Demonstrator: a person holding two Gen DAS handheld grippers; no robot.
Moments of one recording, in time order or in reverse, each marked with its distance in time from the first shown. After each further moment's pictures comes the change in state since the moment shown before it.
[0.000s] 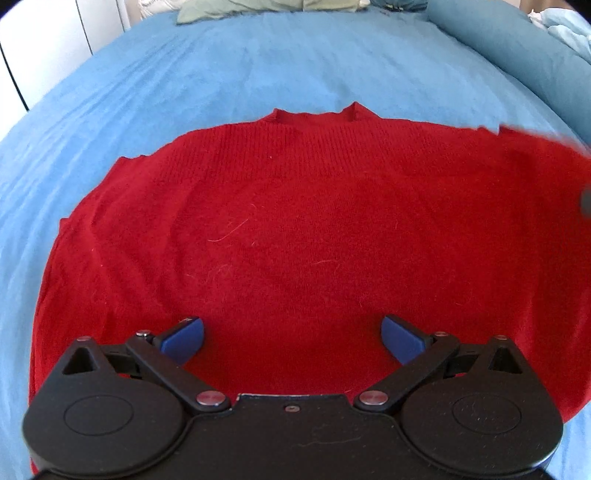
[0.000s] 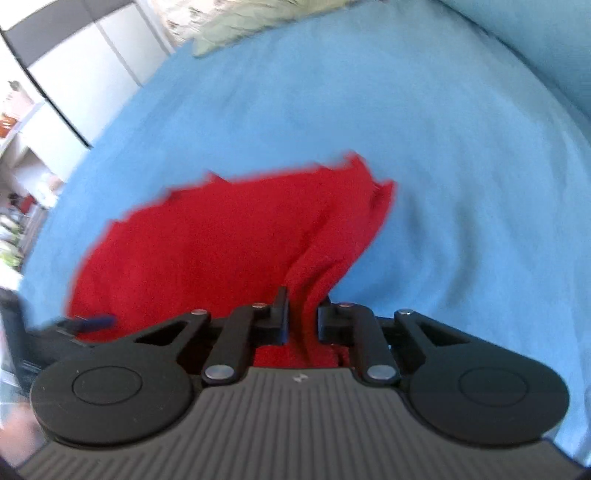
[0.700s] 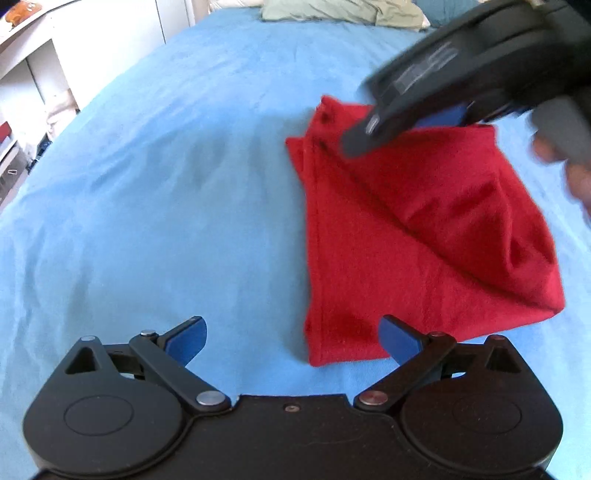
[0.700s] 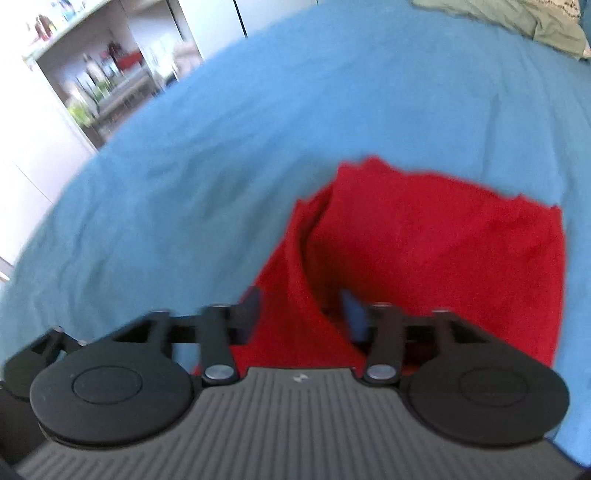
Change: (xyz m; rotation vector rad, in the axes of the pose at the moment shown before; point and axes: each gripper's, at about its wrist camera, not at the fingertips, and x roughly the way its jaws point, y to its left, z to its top) left arm -0.080 0.173 -0.096 -0.069 -0.047 0.069; right arm 0.105 0.310 -0.031 -0.464 0.139 0.159
